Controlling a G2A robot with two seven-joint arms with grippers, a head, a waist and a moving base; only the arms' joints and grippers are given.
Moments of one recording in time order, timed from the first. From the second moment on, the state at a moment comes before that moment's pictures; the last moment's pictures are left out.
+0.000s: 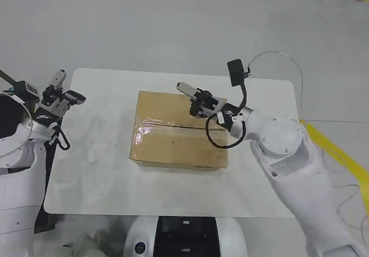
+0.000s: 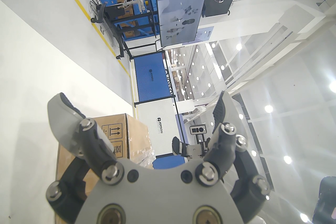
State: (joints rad) left arm 1.39 -1.00 -1.84 -1.51 -0.48 -0.21 -0.67; right arm -0.98 -1.30 1.03 -1.87 0.11 0.45 0.56
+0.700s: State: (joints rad) left arm 1.39 -1.00 -1.84 -1.51 -0.48 -0.21 -0.67; right arm -0.69 -1.43 0.70 -1.50 0.28 0.27 0.58
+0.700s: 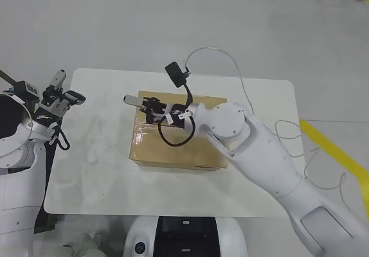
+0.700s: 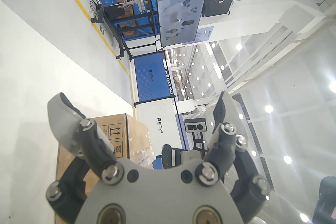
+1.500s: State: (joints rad) left arm 1.39 -1.00 -1.84 -1.51 -0.48 -0.21 -0.67; right arm -0.56 -1.58 0.55 -1.16 0.39 0.21 0.57
